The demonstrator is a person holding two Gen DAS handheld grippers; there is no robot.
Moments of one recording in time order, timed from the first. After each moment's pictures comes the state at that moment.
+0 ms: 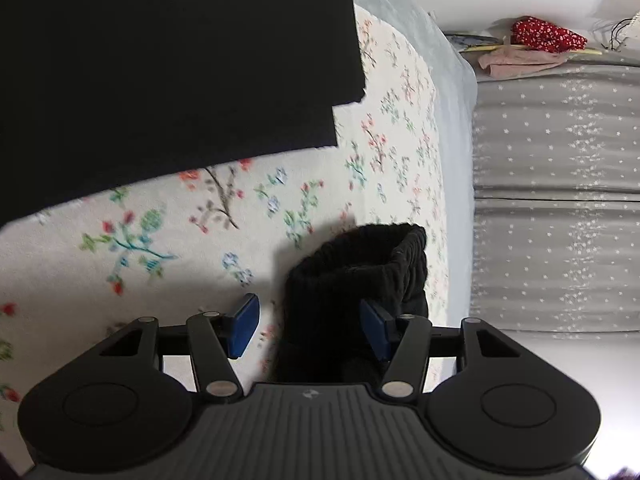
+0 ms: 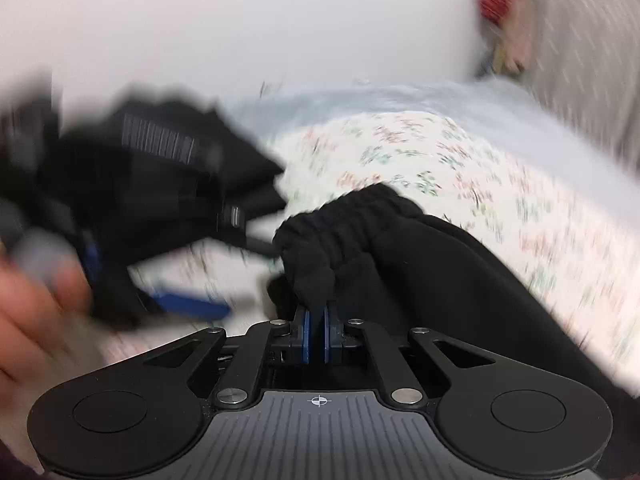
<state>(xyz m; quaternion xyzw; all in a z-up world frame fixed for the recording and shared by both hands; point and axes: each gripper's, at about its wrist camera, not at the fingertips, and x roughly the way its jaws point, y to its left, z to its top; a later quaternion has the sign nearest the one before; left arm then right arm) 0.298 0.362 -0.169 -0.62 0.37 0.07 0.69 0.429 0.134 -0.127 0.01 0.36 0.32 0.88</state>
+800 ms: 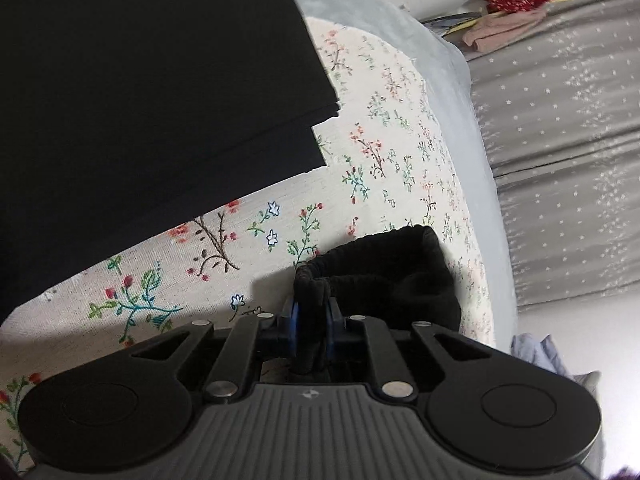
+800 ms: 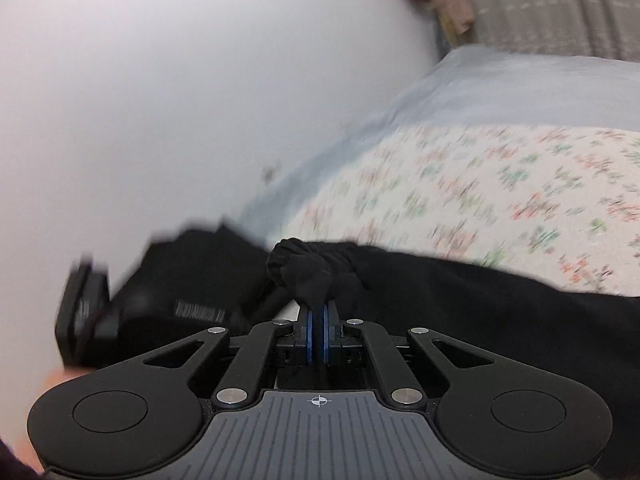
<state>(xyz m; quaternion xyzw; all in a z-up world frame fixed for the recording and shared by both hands) 0.299 0.360 -0.159 -0.52 0.38 0.09 0.76 0.433 0.110 -0.111 0.10 0.37 0.34 0.86</state>
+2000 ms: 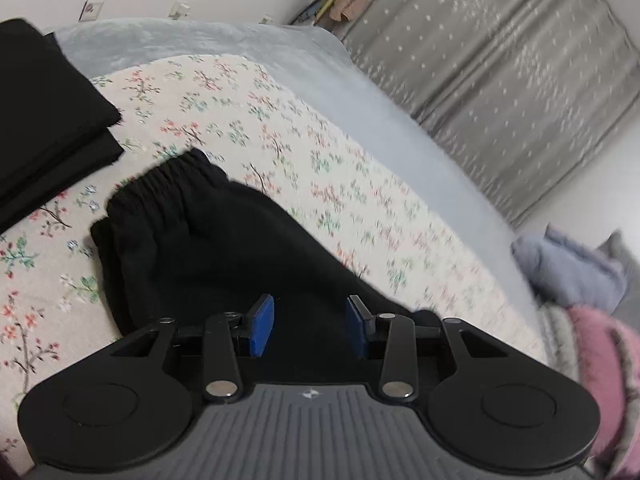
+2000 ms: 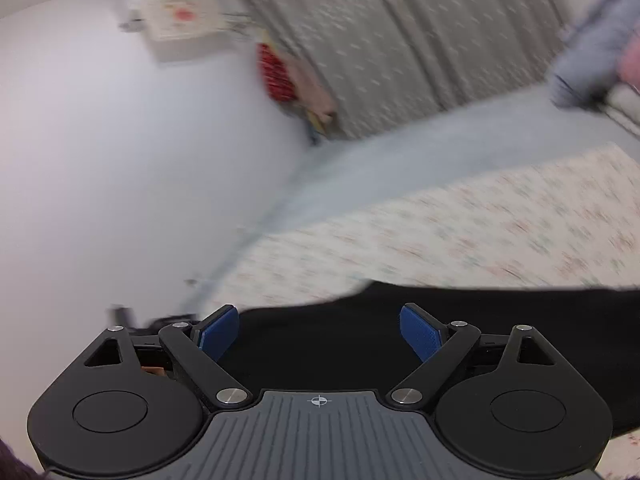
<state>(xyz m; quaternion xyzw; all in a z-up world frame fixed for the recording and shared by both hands) 0.287 0.193 -0.078 -0.30 0.36 0.03 0.88 0.218 -0.295 -0.030 0.24 0.28 0.11 0.92</state>
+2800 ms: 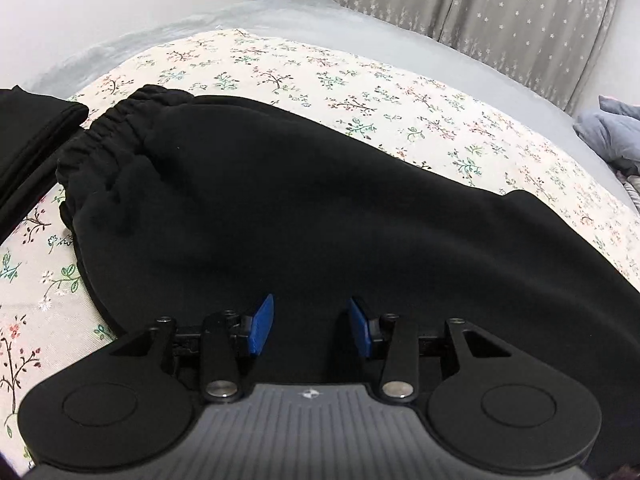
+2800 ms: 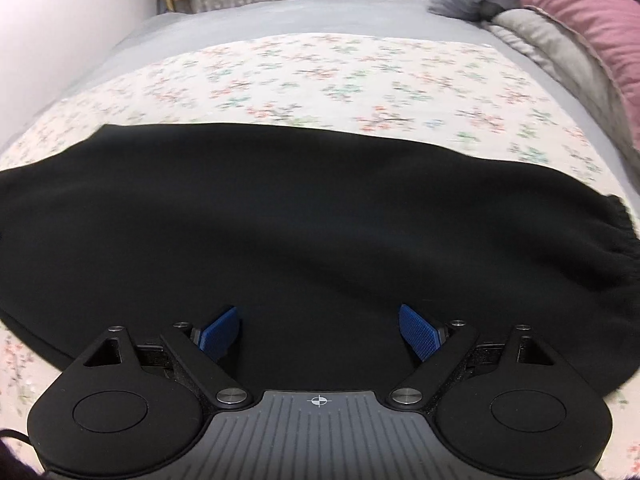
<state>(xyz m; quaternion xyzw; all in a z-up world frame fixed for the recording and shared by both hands) 0.296 0.151 -0.143 -0.11 0.42 0.07 0.90 0.266 -0.348 -0.184 0.10 0.46 -0.07 0.88</state>
